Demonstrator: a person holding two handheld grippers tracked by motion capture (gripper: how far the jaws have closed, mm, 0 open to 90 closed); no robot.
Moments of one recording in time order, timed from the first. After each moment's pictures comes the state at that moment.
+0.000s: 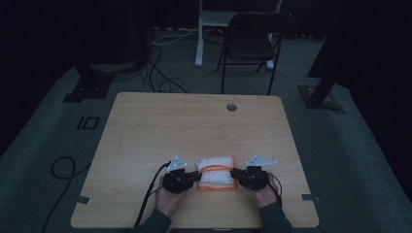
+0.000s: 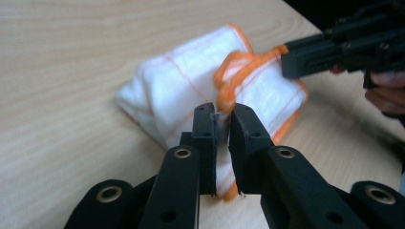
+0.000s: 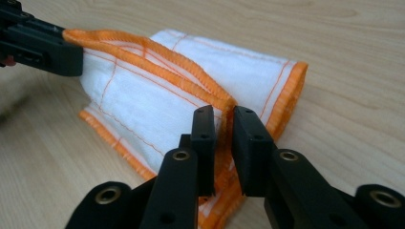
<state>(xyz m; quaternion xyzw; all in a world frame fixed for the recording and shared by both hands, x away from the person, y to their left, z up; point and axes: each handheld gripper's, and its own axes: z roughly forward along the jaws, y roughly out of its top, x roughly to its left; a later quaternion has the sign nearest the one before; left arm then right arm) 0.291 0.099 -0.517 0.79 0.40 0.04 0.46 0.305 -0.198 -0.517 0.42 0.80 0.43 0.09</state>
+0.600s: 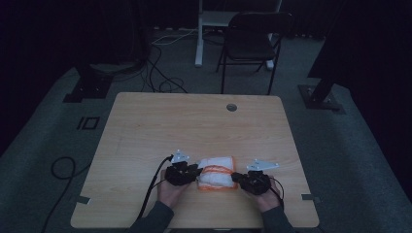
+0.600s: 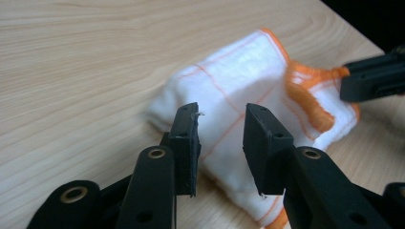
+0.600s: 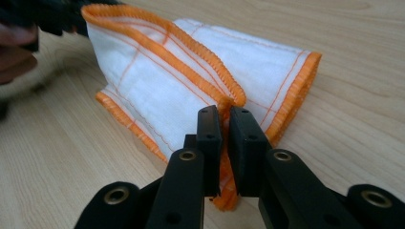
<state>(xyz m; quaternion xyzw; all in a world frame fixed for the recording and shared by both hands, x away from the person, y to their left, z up) 0.318 0.089 -0.521 0.79 0.42 0.05 0.44 0.293 -0.202 -0.517 0.40 0.80 0.43 0.09</state>
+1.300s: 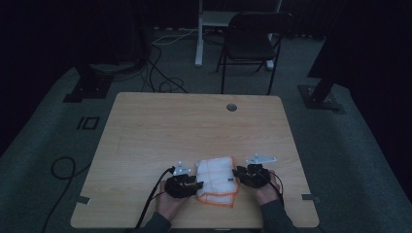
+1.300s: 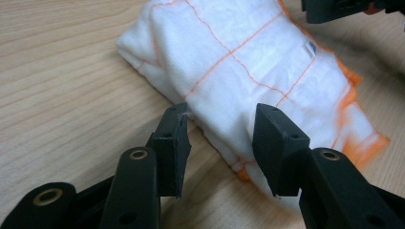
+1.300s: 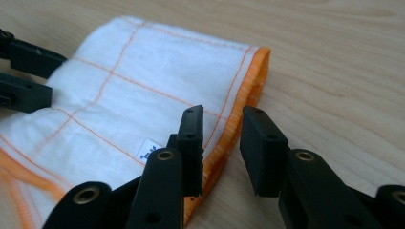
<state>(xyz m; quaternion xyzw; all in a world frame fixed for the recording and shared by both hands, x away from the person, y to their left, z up) 0.289 0.091 -0.538 0.81 0.41 0.05 0.41 0.316 -0.203 -0.525 0.43 0.80 0.40 0.11</state>
